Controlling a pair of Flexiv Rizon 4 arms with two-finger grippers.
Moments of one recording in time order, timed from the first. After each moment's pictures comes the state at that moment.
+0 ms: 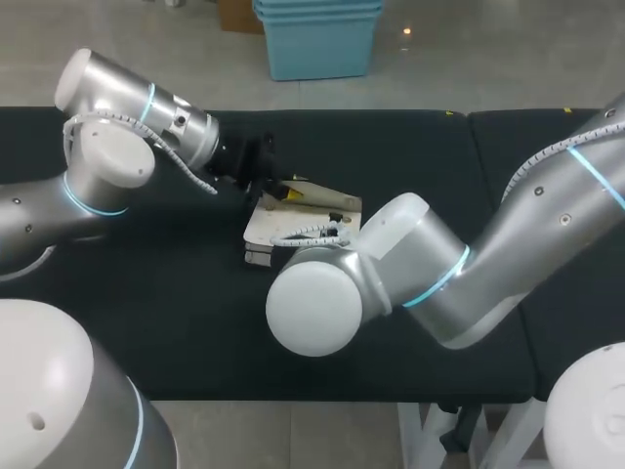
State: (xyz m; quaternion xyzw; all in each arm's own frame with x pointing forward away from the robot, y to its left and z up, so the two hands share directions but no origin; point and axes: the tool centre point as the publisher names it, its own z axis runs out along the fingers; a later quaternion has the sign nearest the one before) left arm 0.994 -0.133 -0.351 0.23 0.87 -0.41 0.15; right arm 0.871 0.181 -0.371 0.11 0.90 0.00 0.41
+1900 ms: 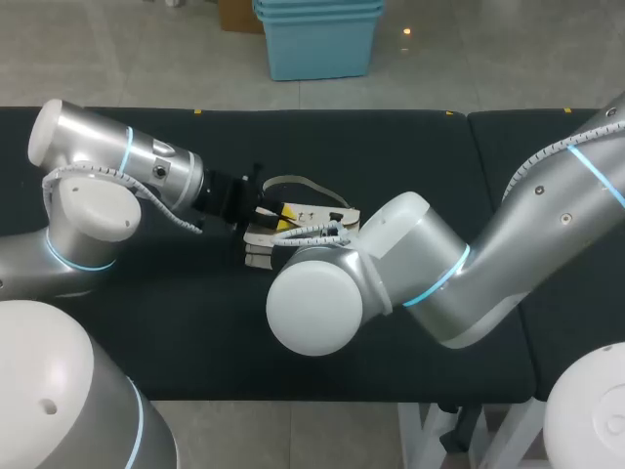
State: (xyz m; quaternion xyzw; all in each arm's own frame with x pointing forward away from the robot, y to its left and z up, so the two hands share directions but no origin) left arm 0.940 -0.117 -0.362 0.30 0.84 -0.39 0.22; right arm 0.871 0.181 -0.371 0.11 0.91 0.00 0.41
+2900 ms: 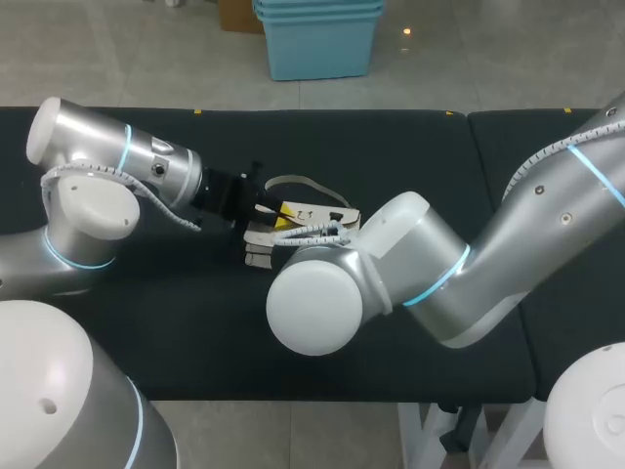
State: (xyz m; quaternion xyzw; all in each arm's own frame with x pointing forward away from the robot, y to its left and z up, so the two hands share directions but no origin) left arm 0.944 -0.113 -0.358 0.30 0.84 -0.39 0.23; right arm 0.871 0.181 -0.371 0.11 0.91 0.00 0.41
